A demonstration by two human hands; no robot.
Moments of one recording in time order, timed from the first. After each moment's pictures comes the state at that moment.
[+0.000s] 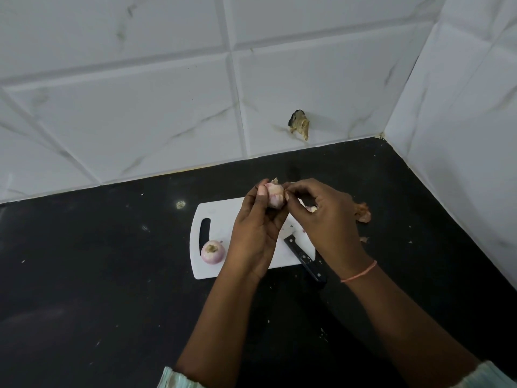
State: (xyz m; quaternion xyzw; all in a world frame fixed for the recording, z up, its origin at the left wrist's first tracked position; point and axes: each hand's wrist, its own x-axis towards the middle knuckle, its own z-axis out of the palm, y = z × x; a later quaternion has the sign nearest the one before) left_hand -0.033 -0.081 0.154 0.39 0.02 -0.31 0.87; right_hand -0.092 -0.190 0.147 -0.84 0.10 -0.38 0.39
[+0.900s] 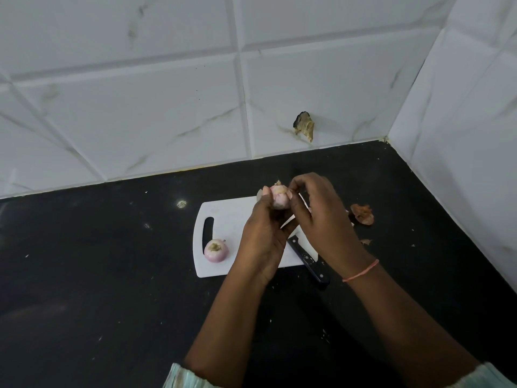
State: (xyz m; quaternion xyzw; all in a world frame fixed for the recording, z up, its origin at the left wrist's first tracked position) left_hand -0.034 -0.086 0.144 0.47 0.03 -0.34 0.81; right_hand -0.082 -0.188 0.144 -0.89 0.10 -0.31 0.33
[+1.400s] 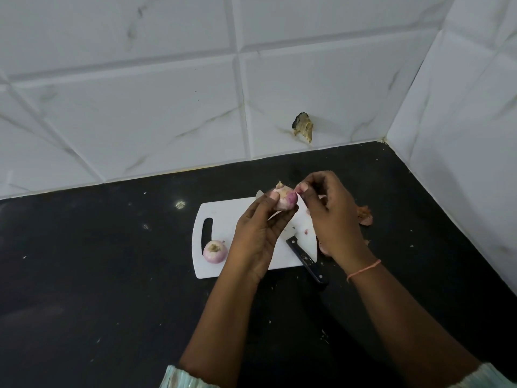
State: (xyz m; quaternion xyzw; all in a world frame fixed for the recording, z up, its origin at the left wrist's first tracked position) left_hand -0.027 -0.078 0.144 0.46 0.02 -0.33 0.83; right_hand -0.086 -0.194 0.147 -0.80 0.21 -0.31 0.48
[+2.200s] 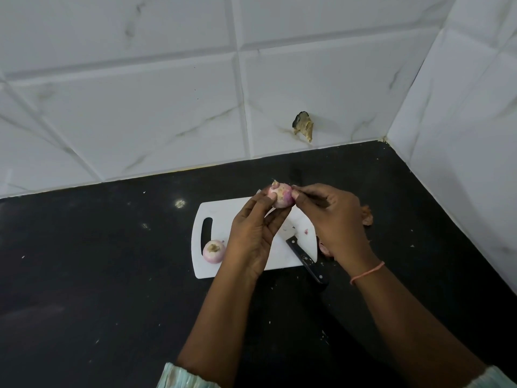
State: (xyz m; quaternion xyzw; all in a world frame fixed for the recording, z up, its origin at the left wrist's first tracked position) left_hand -0.022 -0.078 0.145 0.44 0.04 -0.32 0.84; right_hand -0.089 -0.194 0.146 -0.78 0.18 -0.31 0.51
